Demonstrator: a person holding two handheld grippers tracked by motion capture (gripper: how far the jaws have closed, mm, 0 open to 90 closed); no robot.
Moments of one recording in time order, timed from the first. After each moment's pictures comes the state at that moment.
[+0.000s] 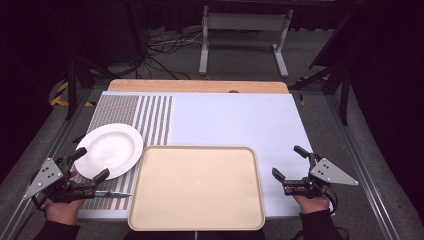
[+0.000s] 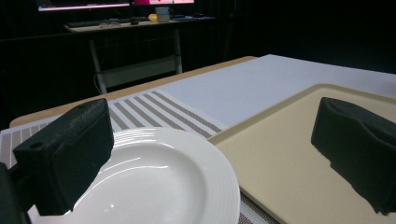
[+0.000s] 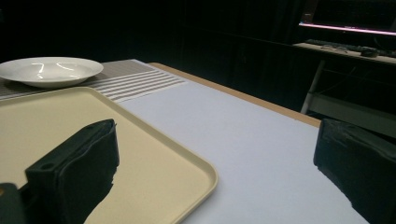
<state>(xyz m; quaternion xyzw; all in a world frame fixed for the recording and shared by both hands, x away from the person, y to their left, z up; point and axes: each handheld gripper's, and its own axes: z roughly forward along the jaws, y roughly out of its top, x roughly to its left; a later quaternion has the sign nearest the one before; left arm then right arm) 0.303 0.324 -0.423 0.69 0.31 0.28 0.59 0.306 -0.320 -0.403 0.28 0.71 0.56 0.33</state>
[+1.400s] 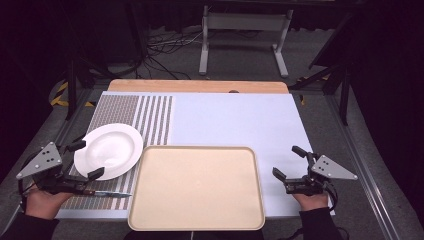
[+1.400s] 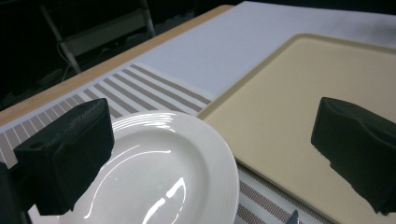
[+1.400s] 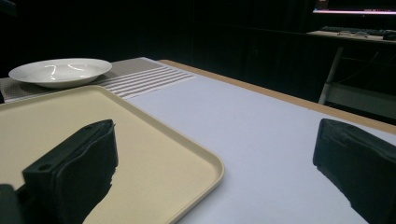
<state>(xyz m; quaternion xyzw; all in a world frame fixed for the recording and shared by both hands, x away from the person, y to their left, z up) 0.320 0.333 -0.375 0.80 0.26 0.23 0.49 0.318 -0.329 -0.412 0.29 0.71 0.57 0.29</state>
